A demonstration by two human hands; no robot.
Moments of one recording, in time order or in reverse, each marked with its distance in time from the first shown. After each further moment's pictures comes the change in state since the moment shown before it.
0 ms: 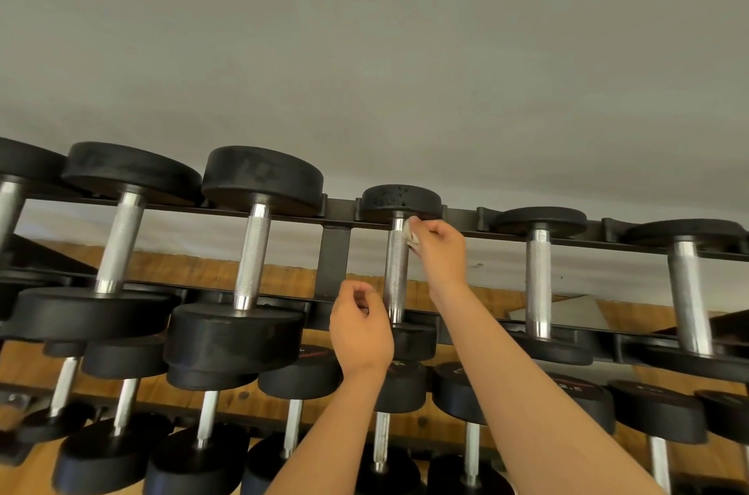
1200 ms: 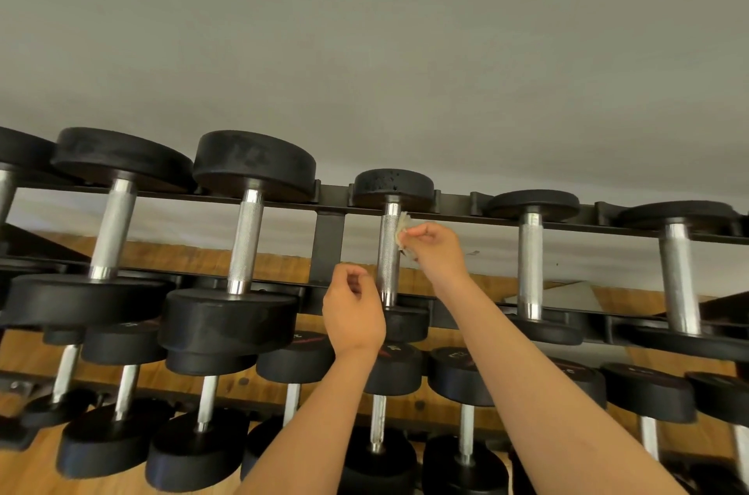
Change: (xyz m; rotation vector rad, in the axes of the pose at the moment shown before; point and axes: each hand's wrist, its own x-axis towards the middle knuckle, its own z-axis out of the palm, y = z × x) left_hand 0.001 -0.002 0.000 0.004 -0.008 0.029; right_hand -0.008 0.011 -0.018 -0.103 -0.176 0.091
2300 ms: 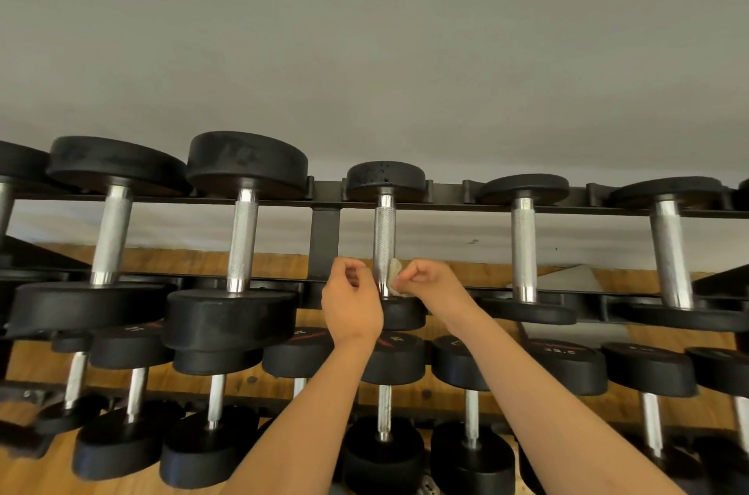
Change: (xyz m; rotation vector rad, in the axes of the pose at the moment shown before) left_hand 0.000 0.000 0.000 0.045 -0.020 0.008; right_hand -0.038 0.034 -0.019 -0.136 -0.277 0.034
